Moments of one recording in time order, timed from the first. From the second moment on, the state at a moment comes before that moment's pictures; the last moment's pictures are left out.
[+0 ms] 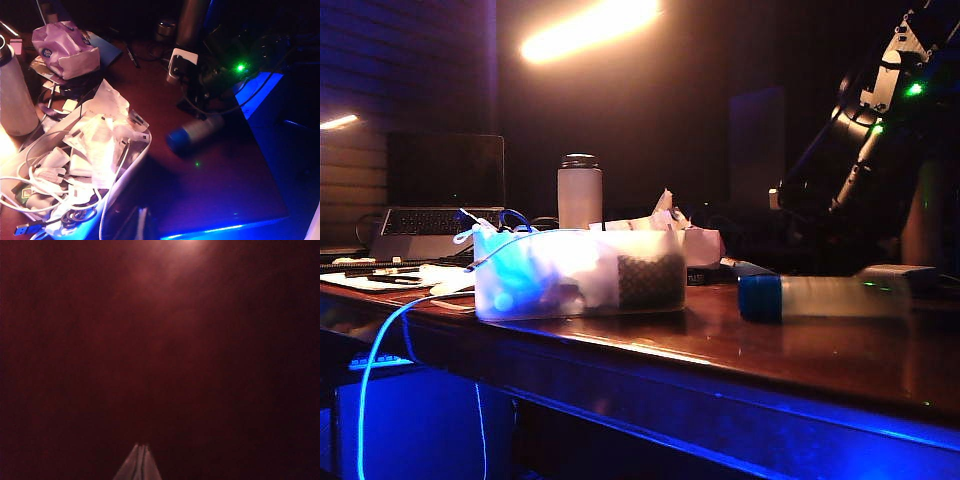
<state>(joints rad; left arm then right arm) -0.20 1.25 1.51 -0.81 0.64 0.18 0.10 2.01 1.48 -0.48 -0.21 -0.39</state>
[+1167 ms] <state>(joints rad) -0.20 1.25 1.51 -0.78 0.65 0.21 0.37 1.68 1.48 -1.17 -0.09 -0.73</state>
